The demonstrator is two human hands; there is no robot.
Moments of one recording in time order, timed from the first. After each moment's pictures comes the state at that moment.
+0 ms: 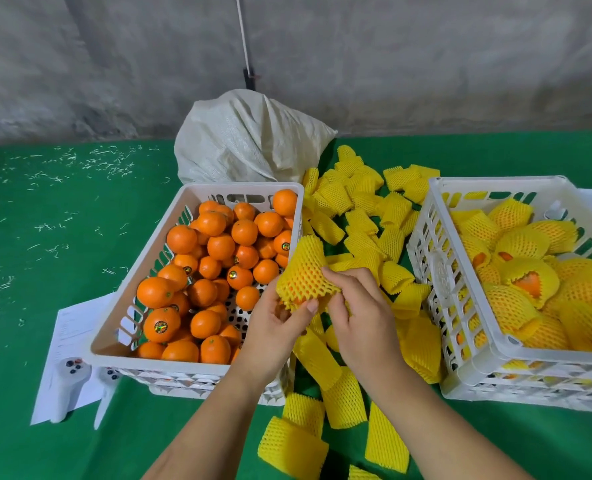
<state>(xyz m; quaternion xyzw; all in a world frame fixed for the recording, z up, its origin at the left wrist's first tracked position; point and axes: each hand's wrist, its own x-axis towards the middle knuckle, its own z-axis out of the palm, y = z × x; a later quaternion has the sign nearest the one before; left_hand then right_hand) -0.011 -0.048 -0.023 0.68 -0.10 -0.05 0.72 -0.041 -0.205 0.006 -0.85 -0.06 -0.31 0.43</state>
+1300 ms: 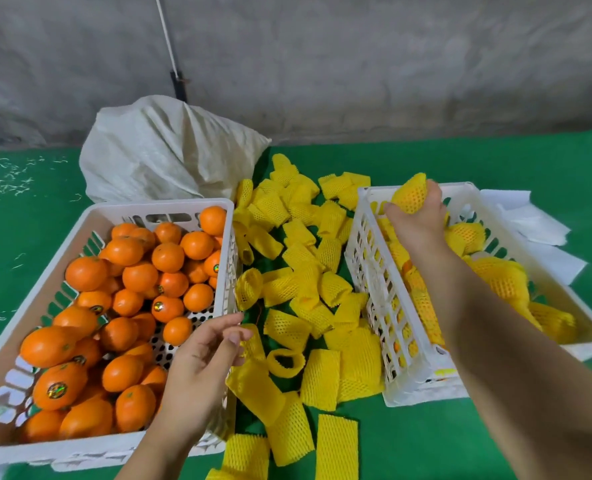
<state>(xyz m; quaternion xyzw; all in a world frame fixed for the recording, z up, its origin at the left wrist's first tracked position) -0.005 -0.053 -0.029 0.71 -0.05 -0.06 0.70 0.100 -0.441 0.033 -0.78 0.31 -0.22 0.50</state>
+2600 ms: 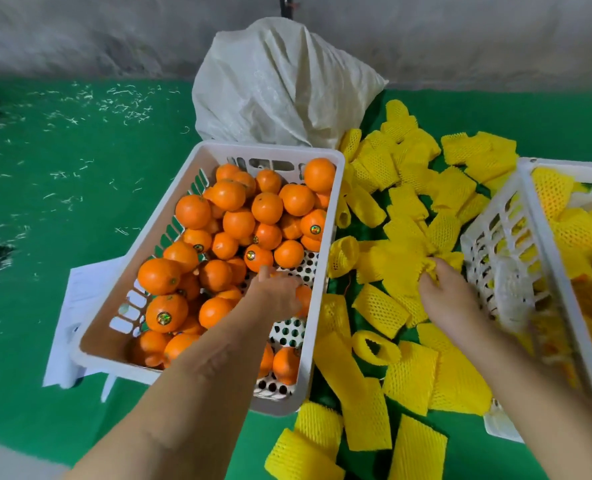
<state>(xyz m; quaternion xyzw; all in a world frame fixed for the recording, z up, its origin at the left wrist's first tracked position) 0.143 -0.013 -0.105 0.94 -0.11 -0.33 -0.03 0.086 -0.318 -0.094 -0.88 0.15 0.06 0.44</state>
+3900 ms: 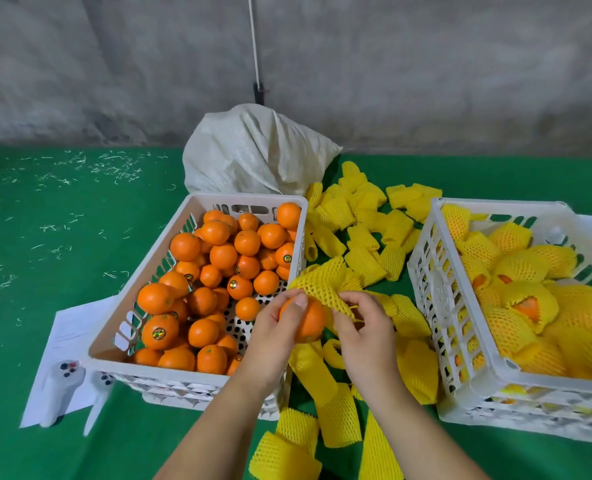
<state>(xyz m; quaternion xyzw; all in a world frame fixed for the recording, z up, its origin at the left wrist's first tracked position) -0.010 -0.059 -0.008 0.64 0.03 -0.08 0.76 -0.034 -0.210 -0.013 -0.78 0.08 -0.18 0.59</state>
